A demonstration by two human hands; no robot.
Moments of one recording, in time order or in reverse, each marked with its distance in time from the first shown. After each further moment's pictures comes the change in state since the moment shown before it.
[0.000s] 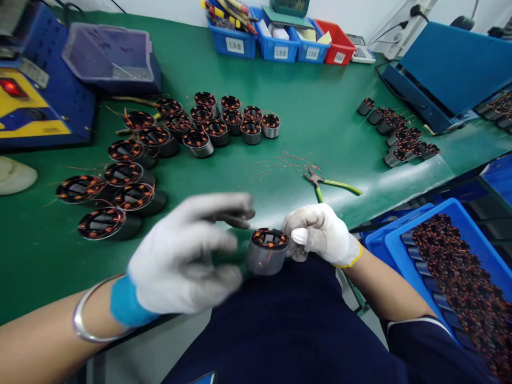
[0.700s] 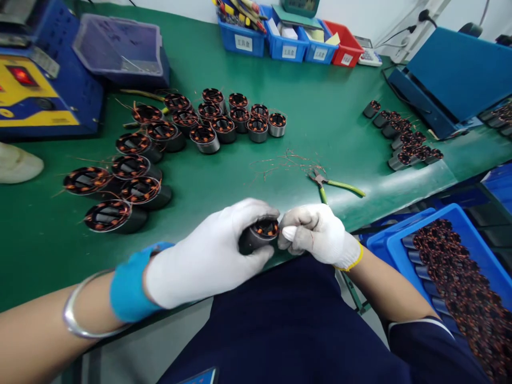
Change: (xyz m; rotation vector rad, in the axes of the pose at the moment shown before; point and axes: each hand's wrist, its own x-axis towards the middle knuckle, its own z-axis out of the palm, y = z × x) left_hand 0.009 -0.003 0.014 0.221 -0.230 0.012; right_hand 0.007 -0.002 0.005 -0.216 0.043 0.052
